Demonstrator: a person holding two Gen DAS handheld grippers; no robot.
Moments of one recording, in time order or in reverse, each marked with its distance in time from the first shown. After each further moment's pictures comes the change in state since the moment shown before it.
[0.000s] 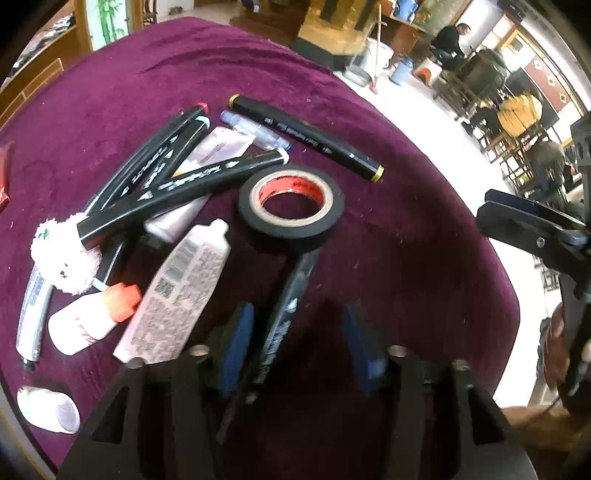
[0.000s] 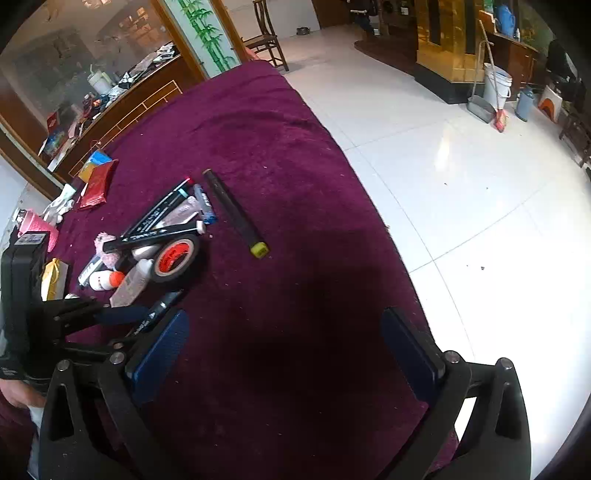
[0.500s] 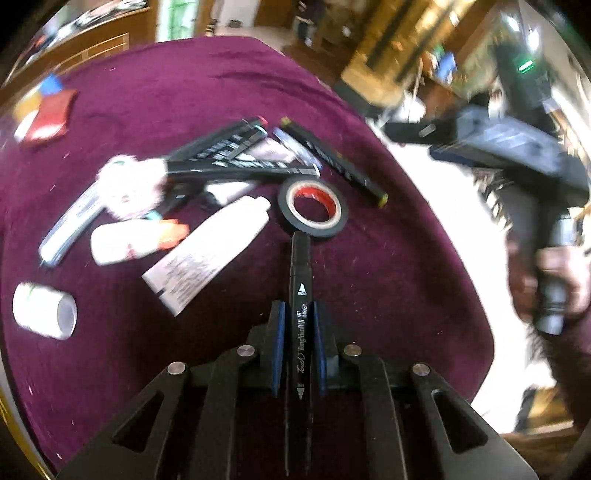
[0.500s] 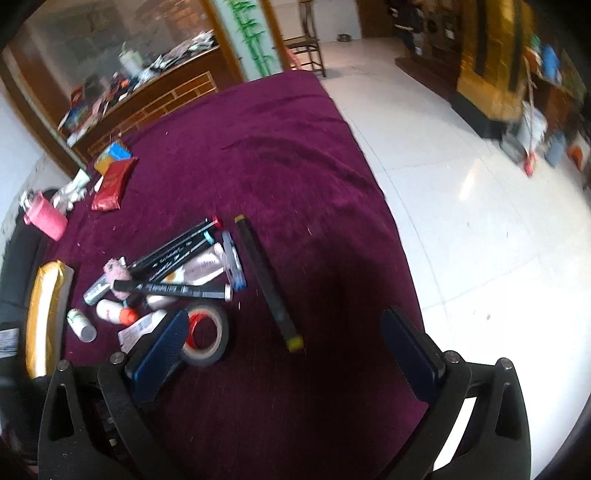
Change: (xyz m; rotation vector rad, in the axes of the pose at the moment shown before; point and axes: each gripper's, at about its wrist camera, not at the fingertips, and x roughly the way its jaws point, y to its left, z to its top) left arm -0.080 0.018 -0.079 -0.256 -0.180 -0.014; right arm 0.041 0.038 0.078 -0.203 0.016 0.028
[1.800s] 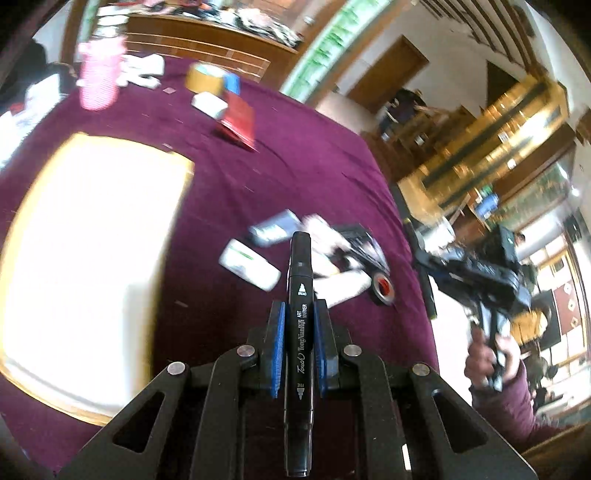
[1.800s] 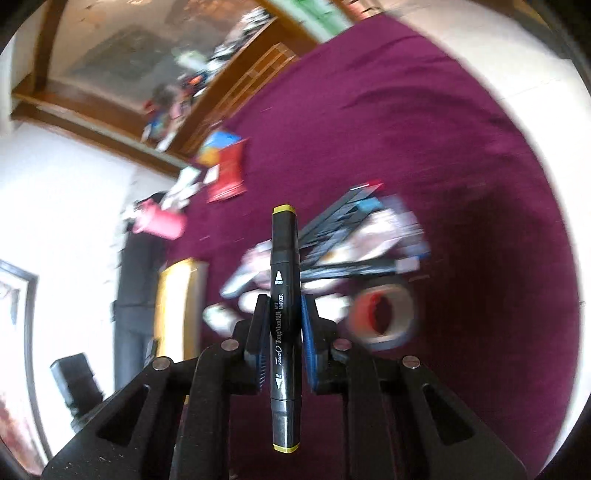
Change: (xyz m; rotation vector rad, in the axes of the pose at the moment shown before) left arm -0.101 0.107 -0.055 -0.438 -0.289 0.028; right arm -0.011 0.081 -0.001 0.161 0.160 0.606
